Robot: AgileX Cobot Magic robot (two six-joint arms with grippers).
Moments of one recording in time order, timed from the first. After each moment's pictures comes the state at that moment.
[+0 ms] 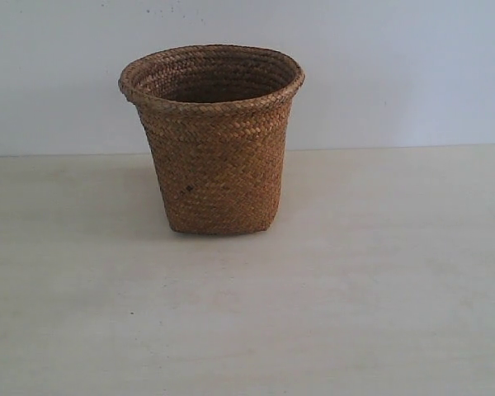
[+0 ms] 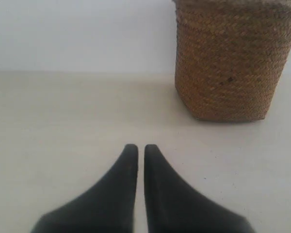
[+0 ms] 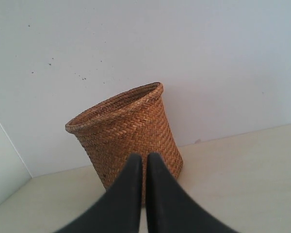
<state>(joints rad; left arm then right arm) -0.08 0.00 0.00 -0.21 0.29 0.15 0.59 0.01 -0.08 -1.46 0.19 1.86</state>
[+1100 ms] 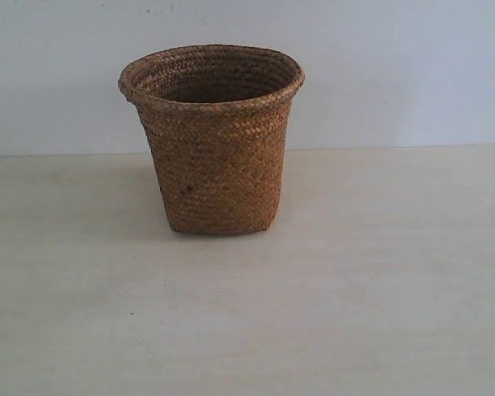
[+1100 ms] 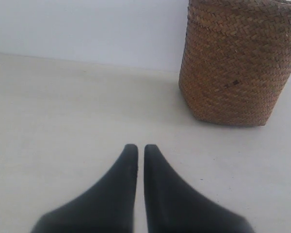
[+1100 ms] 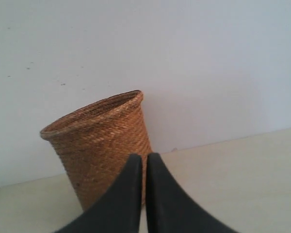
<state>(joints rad) -0.08 0.00 0.00 -0.15 0.30 0.01 0.42 0.01 -0.07 -1.46 0.10 1.83</state>
